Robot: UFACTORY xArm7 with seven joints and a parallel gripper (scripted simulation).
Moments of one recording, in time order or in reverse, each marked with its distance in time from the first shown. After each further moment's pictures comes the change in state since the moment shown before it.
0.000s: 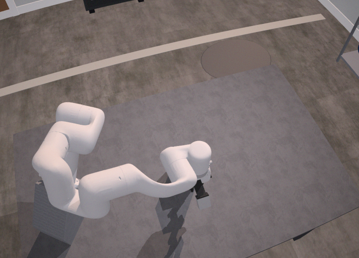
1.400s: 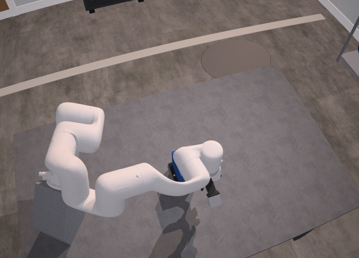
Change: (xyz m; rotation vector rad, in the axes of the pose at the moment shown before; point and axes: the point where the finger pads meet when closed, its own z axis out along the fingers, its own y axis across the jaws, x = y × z) arm 0.000 -0.042 0.020 0.001 0.001 0.000
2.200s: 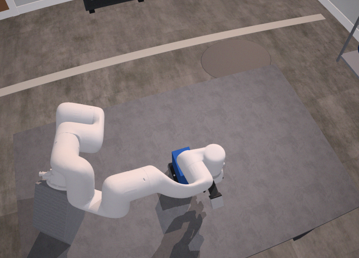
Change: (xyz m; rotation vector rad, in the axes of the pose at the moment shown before) arm 0.000 -0.011 0.029 -0.001 0.000 0.000
